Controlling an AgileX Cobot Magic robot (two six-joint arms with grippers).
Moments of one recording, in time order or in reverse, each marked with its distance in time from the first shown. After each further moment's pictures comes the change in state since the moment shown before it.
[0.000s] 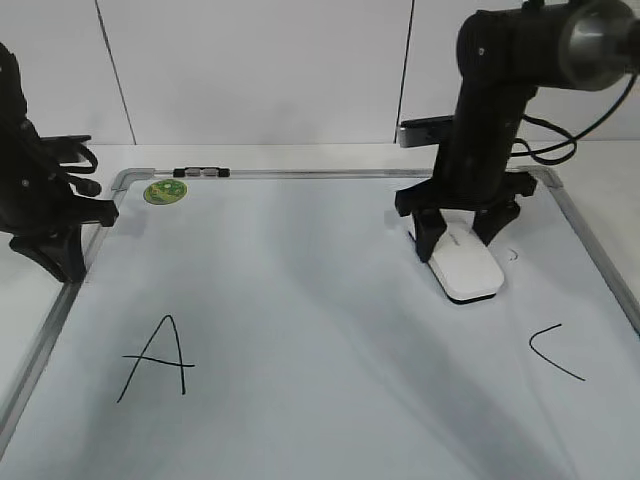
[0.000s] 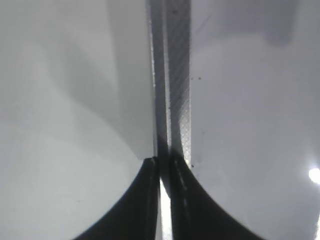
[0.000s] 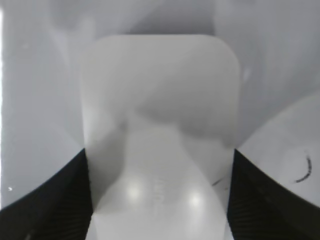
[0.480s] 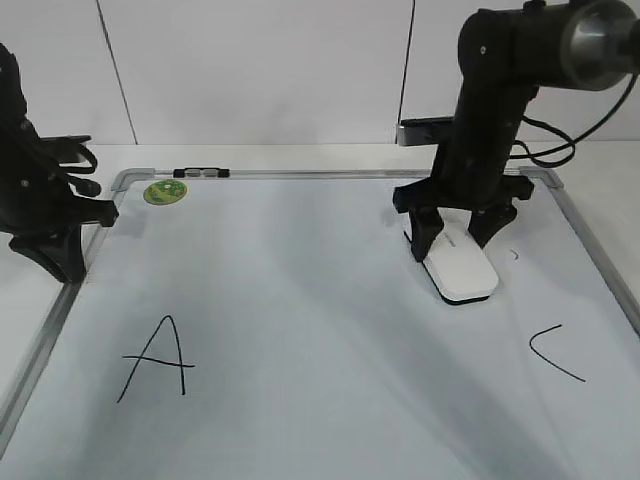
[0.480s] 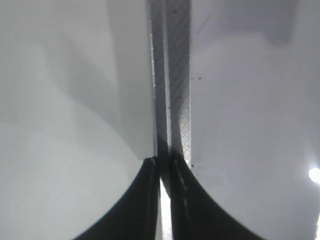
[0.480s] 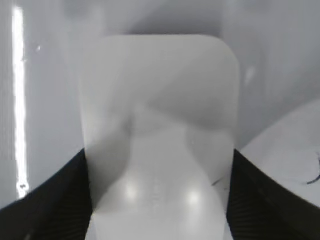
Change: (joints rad) left arm 0.000 0.000 0.000 0.002 0.004 0.000; right arm -0.014 0.002 0.000 0.024 -0.004 0.000
